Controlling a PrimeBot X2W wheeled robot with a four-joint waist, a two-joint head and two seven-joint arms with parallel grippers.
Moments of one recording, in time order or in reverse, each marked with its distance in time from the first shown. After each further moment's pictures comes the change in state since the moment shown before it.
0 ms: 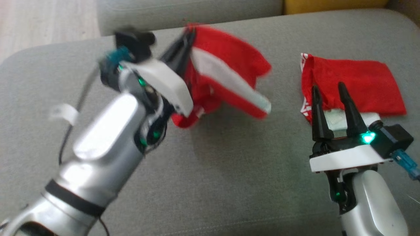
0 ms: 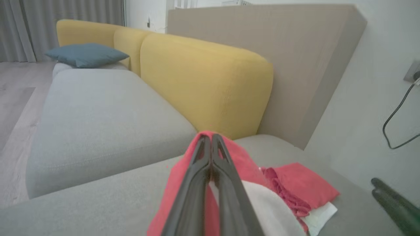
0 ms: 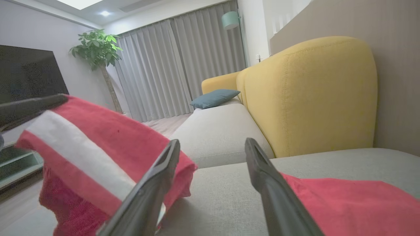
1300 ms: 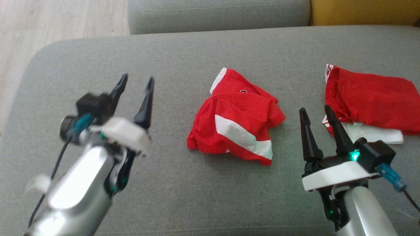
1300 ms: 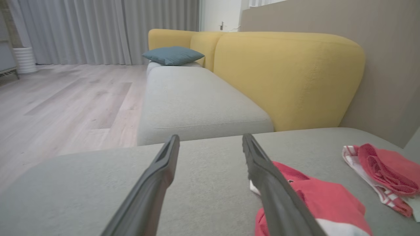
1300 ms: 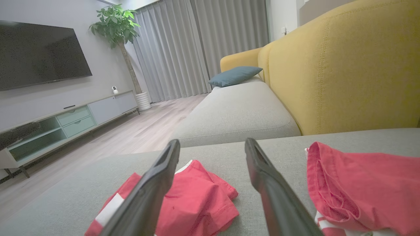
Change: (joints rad) left arm 0.270 0.103 0.114 0.001 0.123 0.065 -0.187; right arm 0.060 0.000 0.034 0.052 -0.012 0.000 -0.001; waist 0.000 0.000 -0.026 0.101
